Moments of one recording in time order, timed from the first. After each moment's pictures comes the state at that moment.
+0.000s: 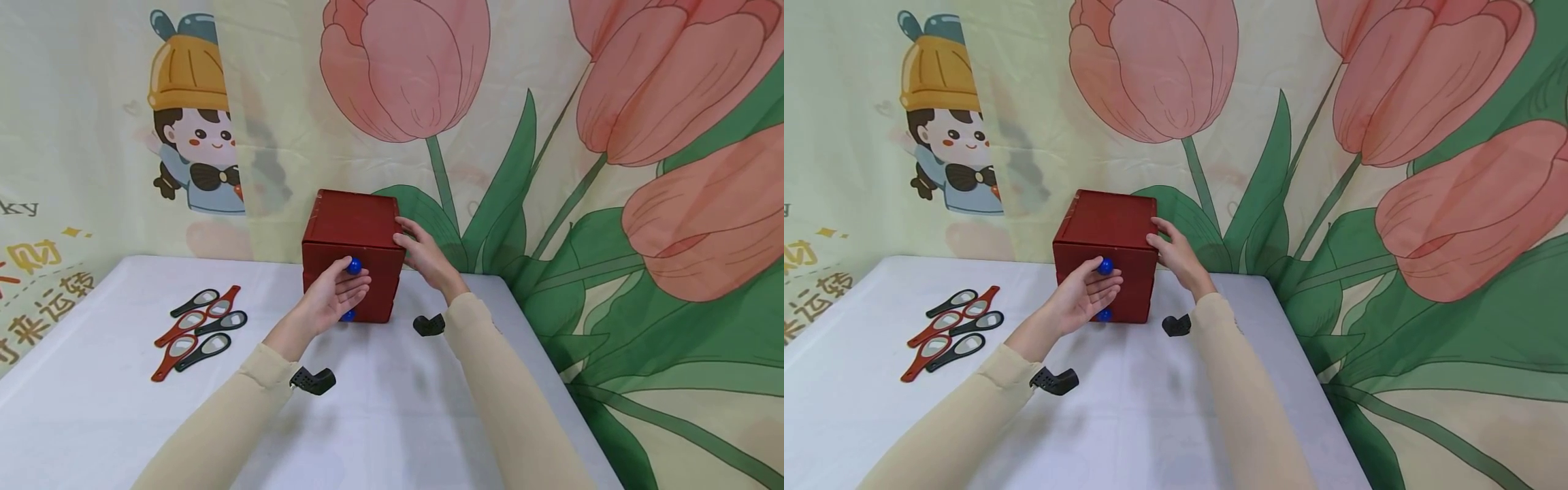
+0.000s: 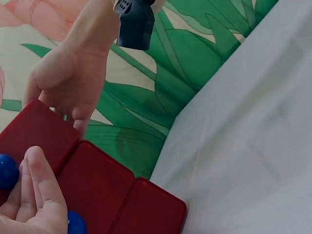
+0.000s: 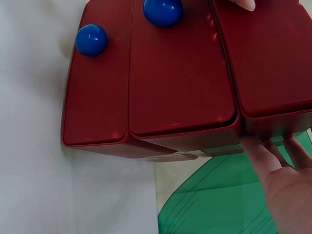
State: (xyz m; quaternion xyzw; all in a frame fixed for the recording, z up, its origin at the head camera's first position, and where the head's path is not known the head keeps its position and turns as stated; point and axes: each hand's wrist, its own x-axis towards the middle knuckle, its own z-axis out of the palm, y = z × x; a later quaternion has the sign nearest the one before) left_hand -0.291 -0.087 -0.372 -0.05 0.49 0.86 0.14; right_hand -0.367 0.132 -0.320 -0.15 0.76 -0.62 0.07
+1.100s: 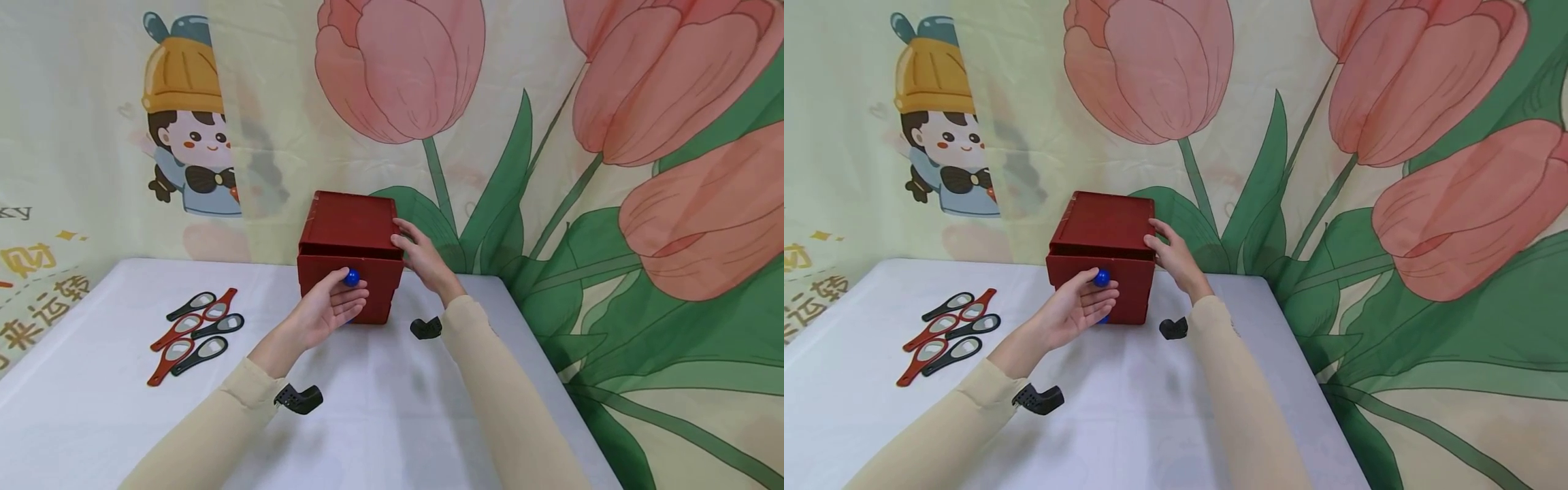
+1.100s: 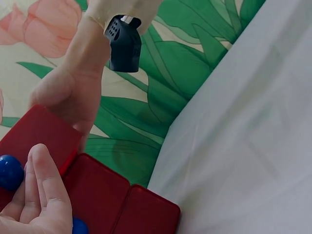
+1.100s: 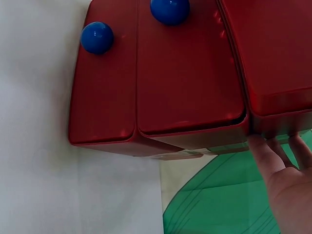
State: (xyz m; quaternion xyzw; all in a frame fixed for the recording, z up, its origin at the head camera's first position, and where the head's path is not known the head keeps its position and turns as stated) left_hand -0.271 -0.093 -0.372 -0.02 0.52 0.84 0.16; right_hand -0.371 0.134 -0.326 -0.16 0.76 -0.63 0.06
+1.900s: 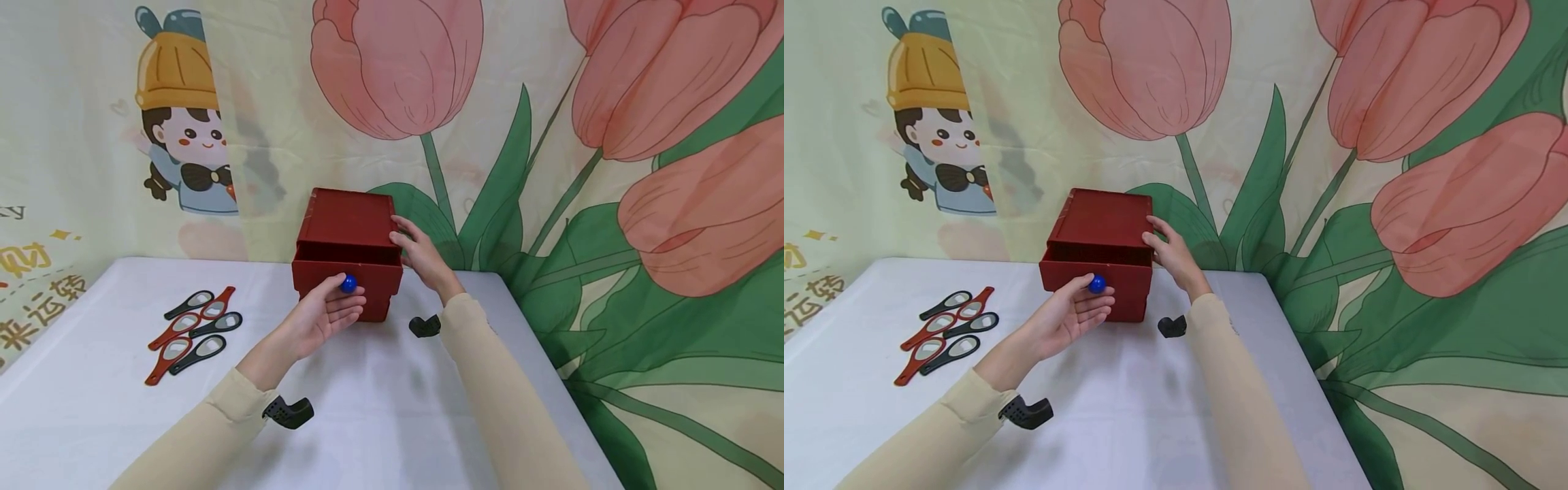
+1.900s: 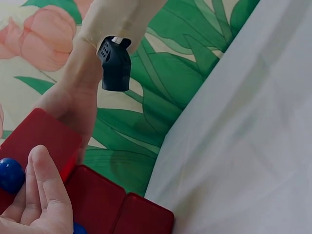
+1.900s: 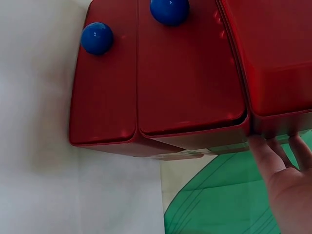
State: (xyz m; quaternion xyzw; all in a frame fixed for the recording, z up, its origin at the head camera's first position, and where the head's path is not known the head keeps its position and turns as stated) left_hand -0.254 -0.096 -0.373 -0.01 0.53 0.83 0.17; right_hand -0.371 0.136 -0.328 -0.16 0.76 -0.62 0.06
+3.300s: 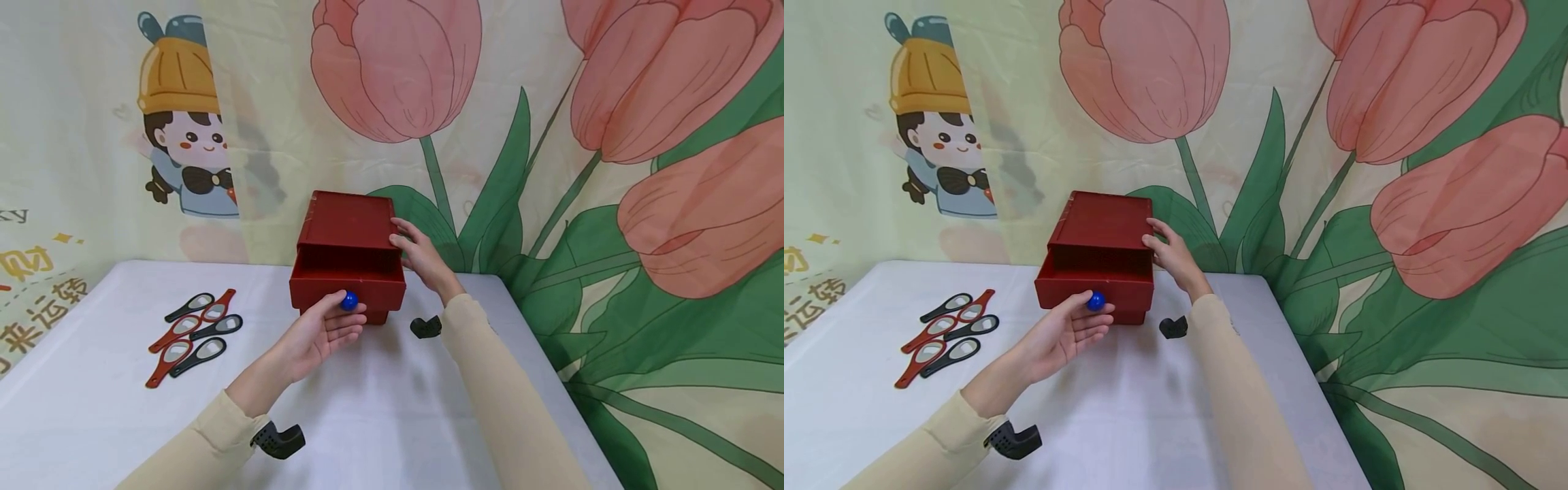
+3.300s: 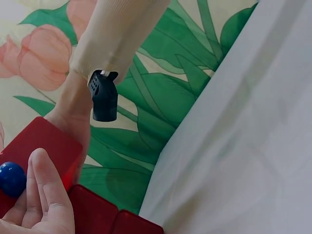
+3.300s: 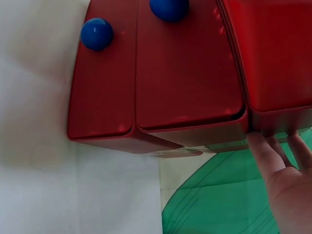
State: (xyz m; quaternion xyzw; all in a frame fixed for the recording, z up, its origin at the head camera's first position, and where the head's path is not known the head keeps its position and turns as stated) left_hand -0.225 -0.096 -0.378 0.01 0.52 0.83 0.19; right_hand -0.369 0.138 -0.325 -0.16 0.76 -0.62 0.06
